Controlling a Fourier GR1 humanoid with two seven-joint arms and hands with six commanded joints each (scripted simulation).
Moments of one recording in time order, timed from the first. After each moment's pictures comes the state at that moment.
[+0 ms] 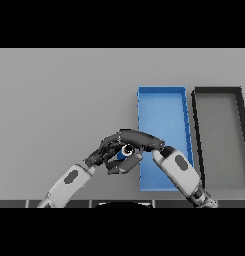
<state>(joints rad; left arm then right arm) -0.26 0.21 -0.63 -1.62 0.00 -0.22 0.09 -0.50 -0.16 0.43 -1.81 -0.27 0.56 0.39</state>
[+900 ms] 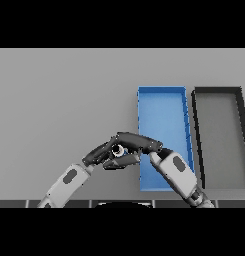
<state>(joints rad) -0.26 0.21 -0.60 -1.62 -0.03 -0.27 -0.06 -0.48 -0.12 0.44 -1.81 -0.31 0.56 0.37</state>
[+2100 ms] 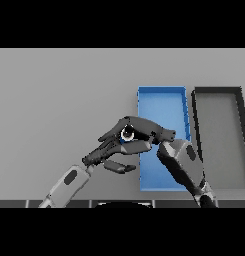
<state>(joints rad) -0.23 0.19 -0.59 -1.59 -0.05 -0.26 0.07 -0.65 -0.16 0.30 -1.89 -0.73 0.33 0.61</state>
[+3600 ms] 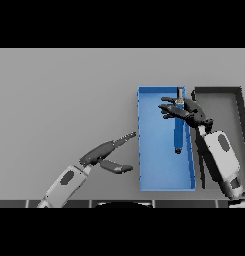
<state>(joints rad) -0.22 0.22 -0.58 -1.64 -0.02 -0.26 0.09 -0.50 -0.55 0.27 -1.41 -0.70 -0.03 0.61</state>
